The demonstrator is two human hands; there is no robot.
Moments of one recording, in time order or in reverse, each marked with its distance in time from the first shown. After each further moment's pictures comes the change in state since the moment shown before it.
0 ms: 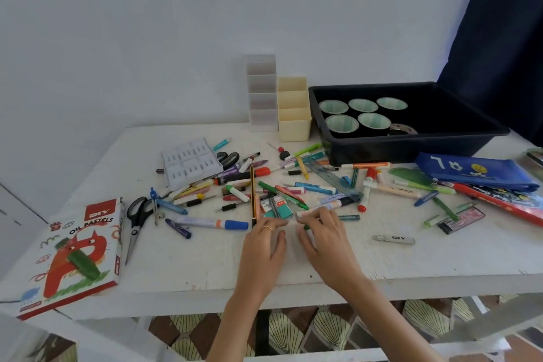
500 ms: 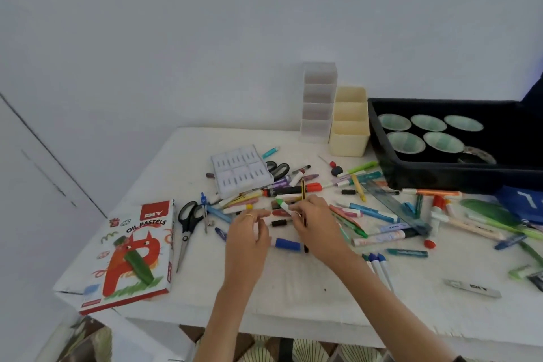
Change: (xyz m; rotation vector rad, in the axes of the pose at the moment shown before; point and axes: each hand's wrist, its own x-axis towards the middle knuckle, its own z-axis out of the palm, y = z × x) left_hand 0.038 -0.055 -0.085 0.028 0.279 -0.142; right_hand 0.098 -0.075 0.048 0.180 -0.172 -0.051
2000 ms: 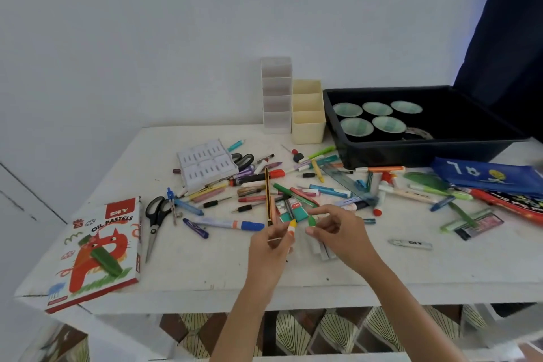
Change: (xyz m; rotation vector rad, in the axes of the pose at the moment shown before) left_hand -0.061 0.062 0.048 -0.598 -0.288 -0.476; right_hand -0.089 0.053 -0.062 0.443 0.090 0.285
